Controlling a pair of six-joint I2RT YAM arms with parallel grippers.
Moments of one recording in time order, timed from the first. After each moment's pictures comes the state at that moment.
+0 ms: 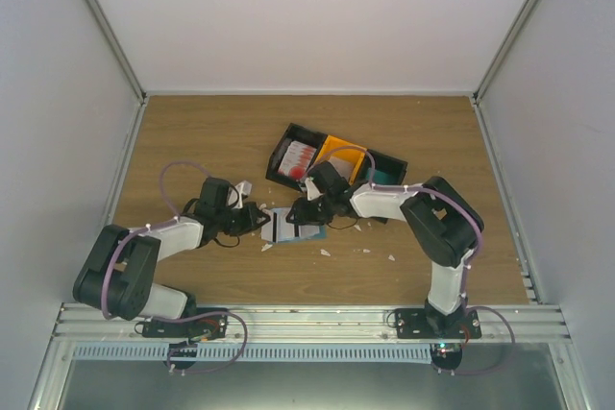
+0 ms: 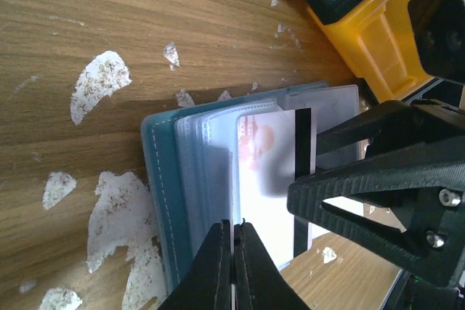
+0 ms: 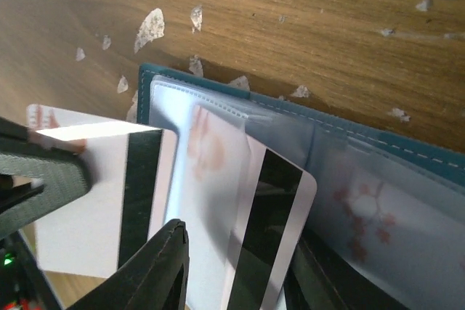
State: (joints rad) left arm -0.29 1.41 0.45 0.10 0.59 -0.64; right arm 0.73 1.90 1.04 -0.11 -0.49 0.63
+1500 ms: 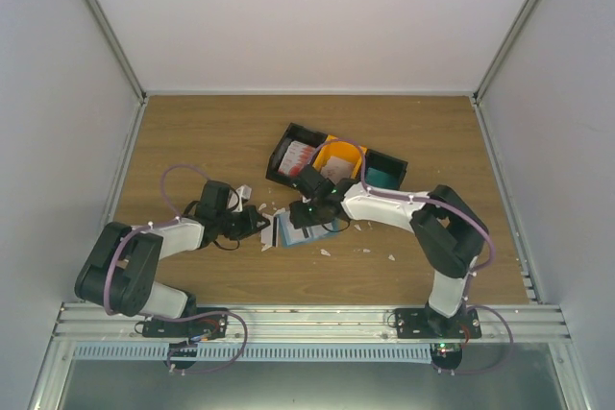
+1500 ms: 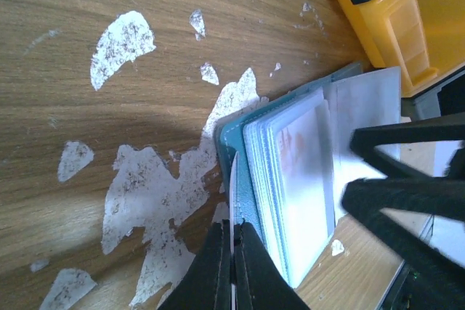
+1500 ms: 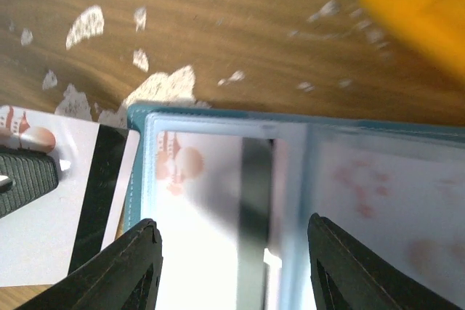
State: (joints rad) left arm -0.29 1.42 0.43 0.10 0.60 -0.66; right arm 0.87 1.84 1.16 -0.43 -0.08 0.60
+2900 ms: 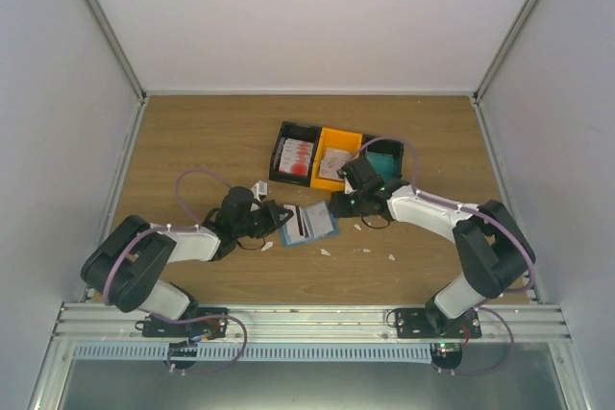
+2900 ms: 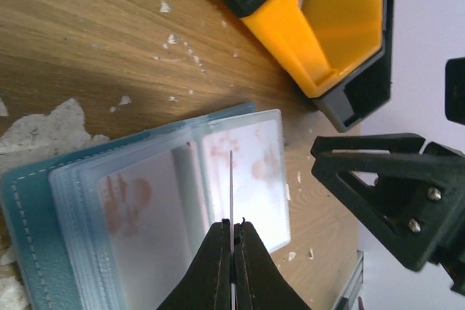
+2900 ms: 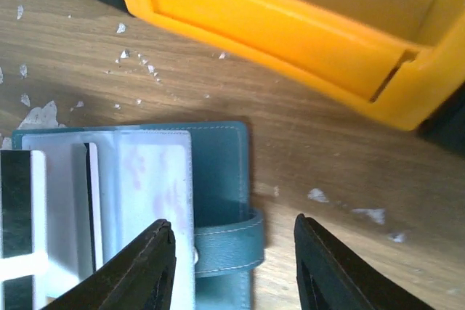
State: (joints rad) left arm -0.54 1.45 0.39 0.52 0.39 -1.05; right arm 0.61 1.57 0.89 -0.35 -0.11 0.47
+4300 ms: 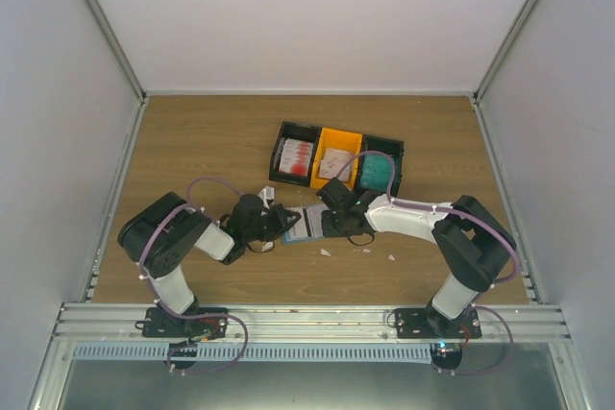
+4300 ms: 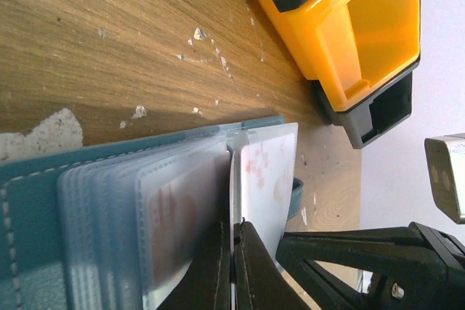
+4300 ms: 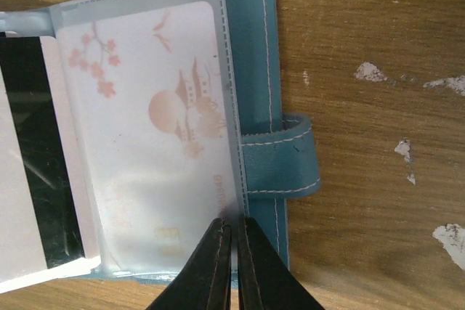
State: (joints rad) left arm -0.60 1.72 0.38 0.84 0.32 -1.14; right arm 0.81 1.67 0.90 -0.45 0.05 0.71
